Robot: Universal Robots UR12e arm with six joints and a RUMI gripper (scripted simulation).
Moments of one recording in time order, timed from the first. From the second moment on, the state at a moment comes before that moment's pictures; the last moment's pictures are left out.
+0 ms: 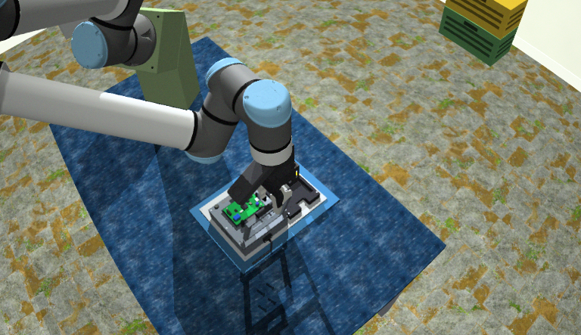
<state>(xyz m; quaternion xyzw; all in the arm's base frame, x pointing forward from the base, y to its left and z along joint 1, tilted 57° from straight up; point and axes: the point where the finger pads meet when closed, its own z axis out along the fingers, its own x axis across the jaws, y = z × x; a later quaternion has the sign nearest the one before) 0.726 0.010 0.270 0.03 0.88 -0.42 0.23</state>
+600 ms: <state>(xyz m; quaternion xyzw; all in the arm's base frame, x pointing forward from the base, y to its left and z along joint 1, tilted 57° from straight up) 0.726 0.010 0.270 0.03 0.88 -0.42 0.23</state>
